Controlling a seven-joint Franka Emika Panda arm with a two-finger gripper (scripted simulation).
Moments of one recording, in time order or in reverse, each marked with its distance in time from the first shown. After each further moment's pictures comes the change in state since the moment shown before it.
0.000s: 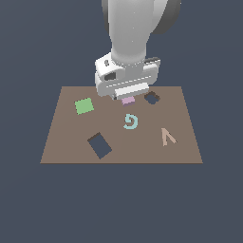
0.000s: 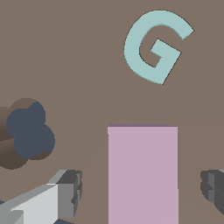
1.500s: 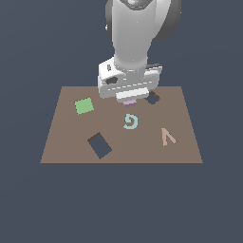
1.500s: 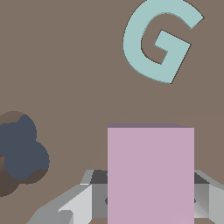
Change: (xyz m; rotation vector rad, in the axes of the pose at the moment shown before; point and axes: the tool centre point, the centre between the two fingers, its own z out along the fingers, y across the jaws) arm 0.005 -0.005 0.014 0.000 -0.001 0.073
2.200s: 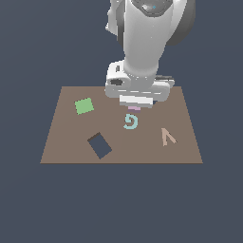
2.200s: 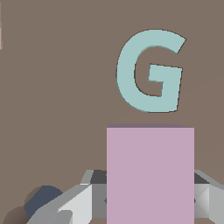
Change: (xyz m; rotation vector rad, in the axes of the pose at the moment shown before) arm 0.030 -0.018 -0.001 0.000 0.000 0.329
